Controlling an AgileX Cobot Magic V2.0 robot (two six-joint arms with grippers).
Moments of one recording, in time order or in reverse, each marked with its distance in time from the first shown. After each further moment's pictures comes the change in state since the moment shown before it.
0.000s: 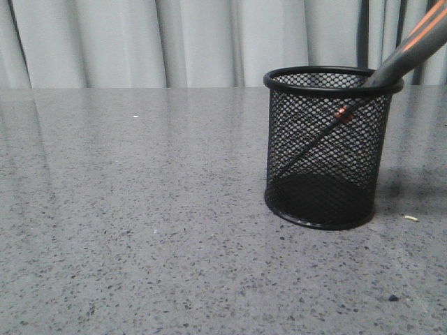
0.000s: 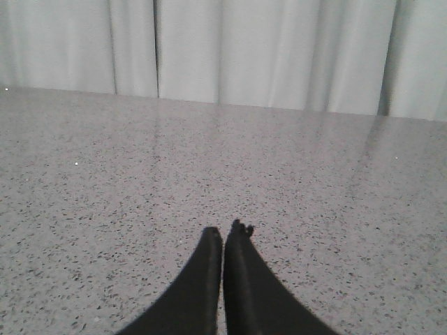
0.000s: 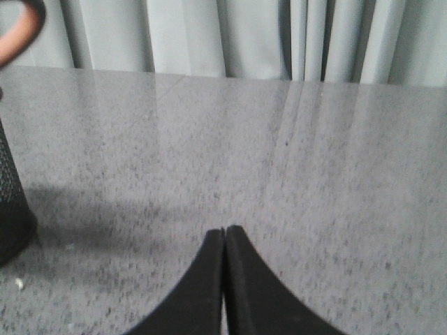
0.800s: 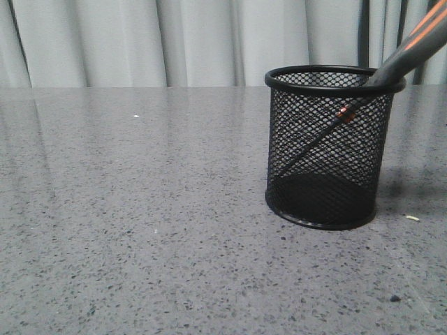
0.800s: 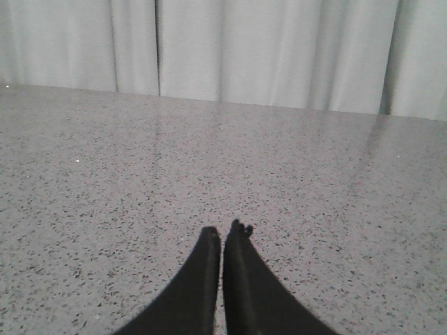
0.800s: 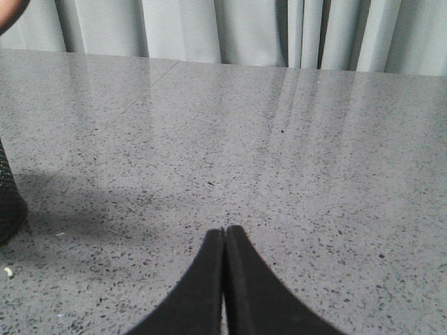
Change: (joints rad) left arm 0.000 0.000 0.000 0.000 0.002 -0.004; right arm -0.005 -0.004 0.000 -0.040 0.025 0.018
